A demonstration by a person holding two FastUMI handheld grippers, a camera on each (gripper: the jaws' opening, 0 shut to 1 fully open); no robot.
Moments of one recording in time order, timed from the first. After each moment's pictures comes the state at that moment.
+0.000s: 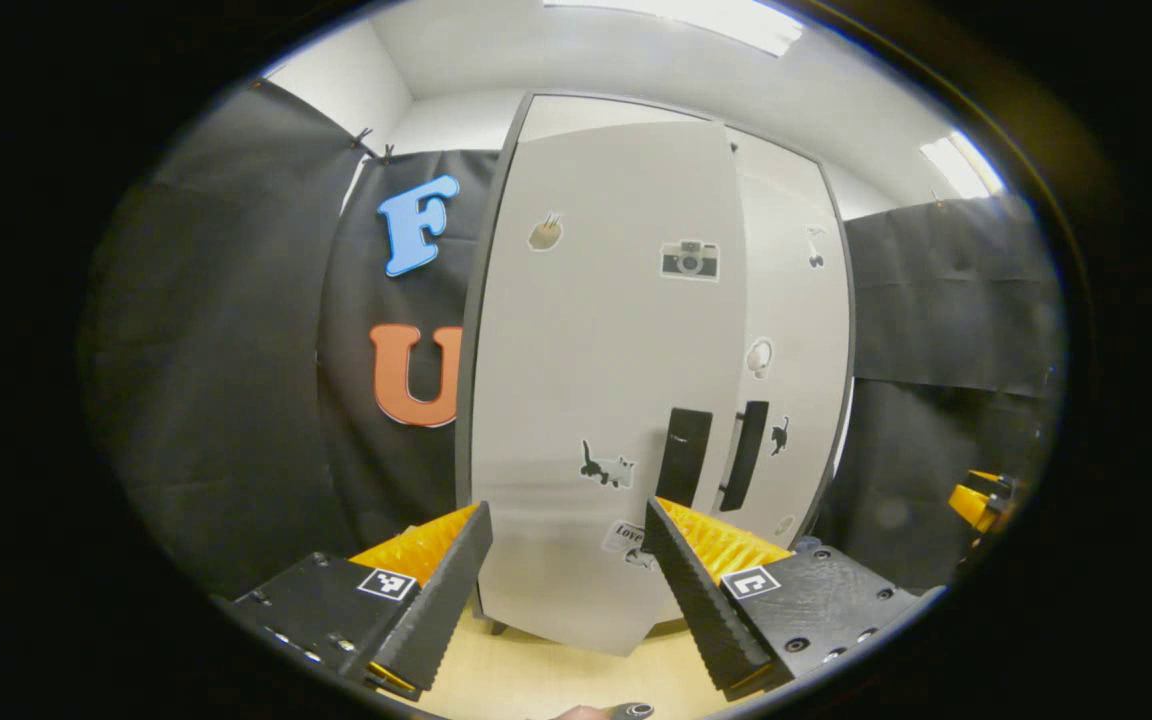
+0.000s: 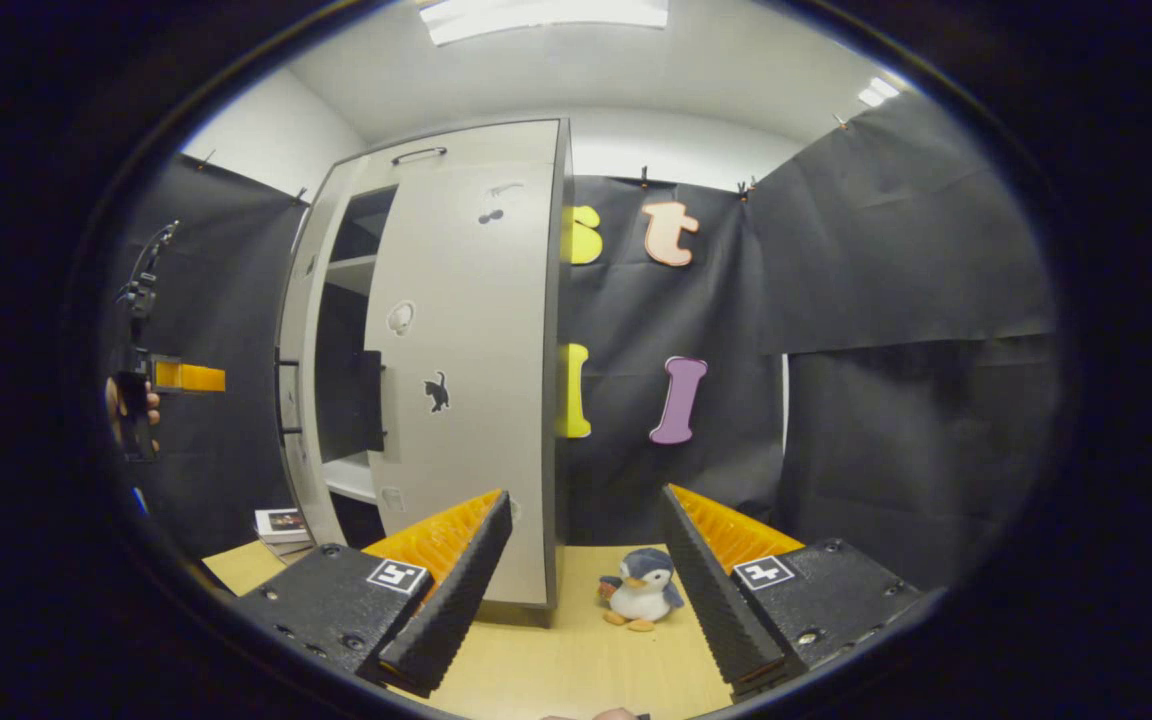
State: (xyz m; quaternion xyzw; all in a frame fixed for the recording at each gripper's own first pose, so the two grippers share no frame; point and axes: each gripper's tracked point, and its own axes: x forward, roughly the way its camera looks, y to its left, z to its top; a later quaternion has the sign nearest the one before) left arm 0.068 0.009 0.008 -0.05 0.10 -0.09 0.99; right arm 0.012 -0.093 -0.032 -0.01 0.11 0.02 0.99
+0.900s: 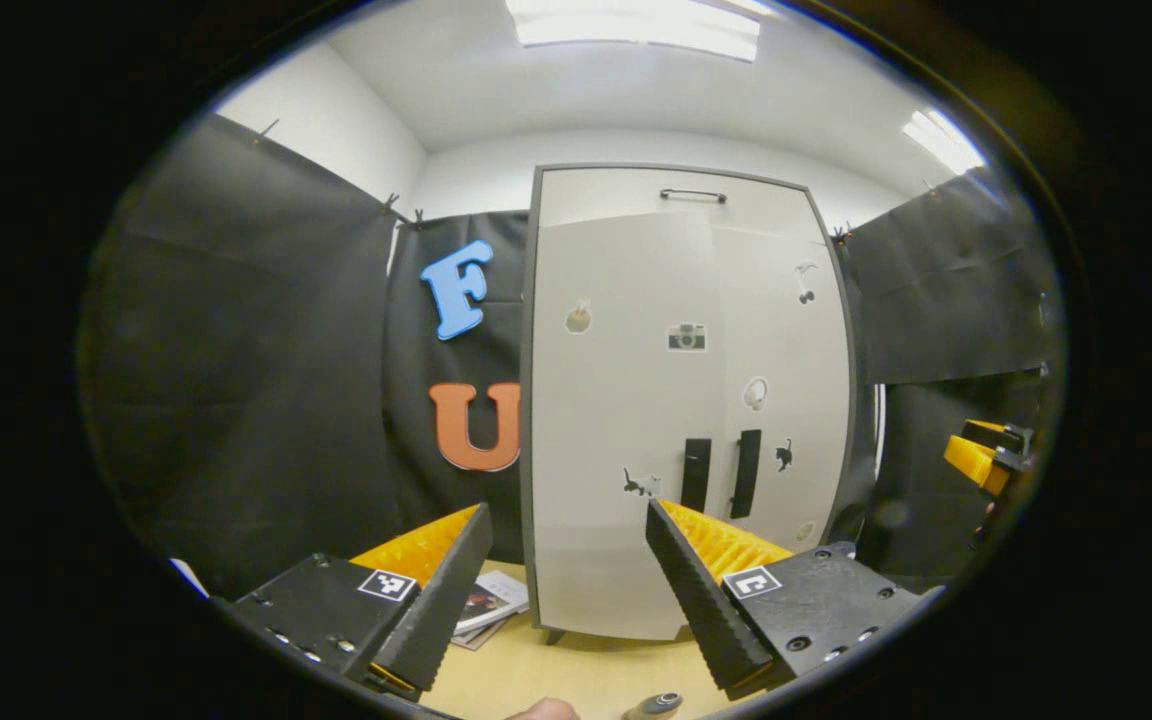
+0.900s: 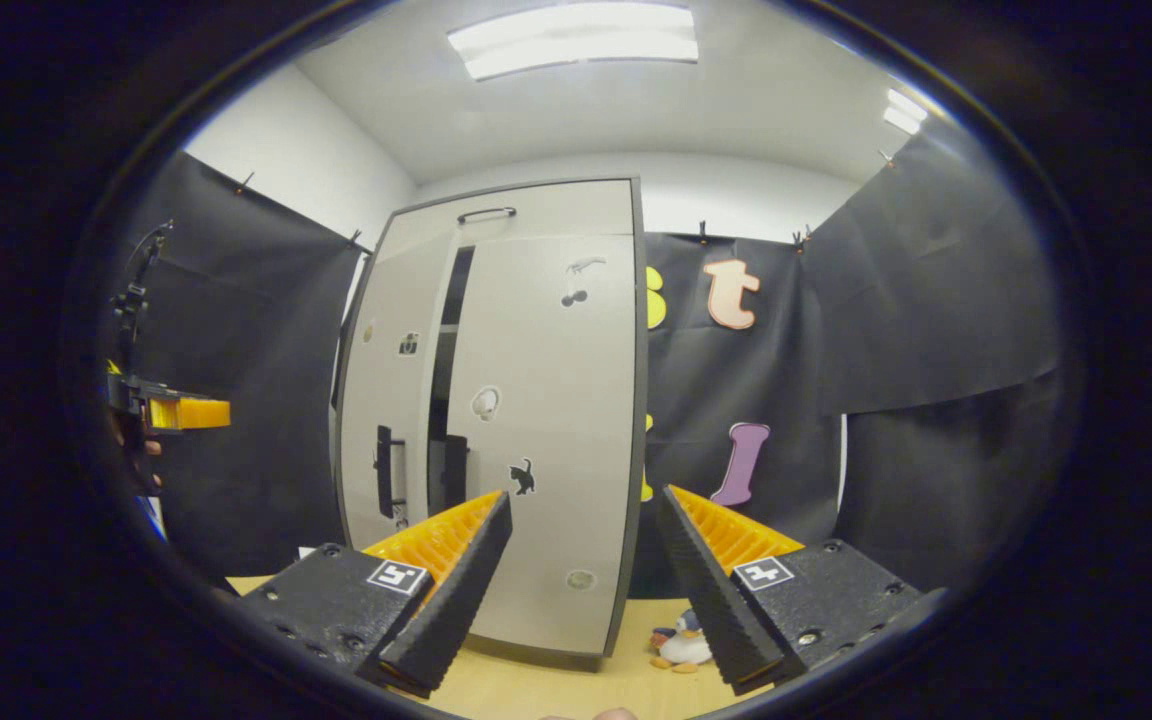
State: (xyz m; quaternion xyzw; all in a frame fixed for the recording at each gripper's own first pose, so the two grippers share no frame) left arm -0.007 0.046 0.057 -0.01 0.03 -0.01 1.00; right arm 0.034 -0.021 0.032 -0.01 0.03 0.09 0.99
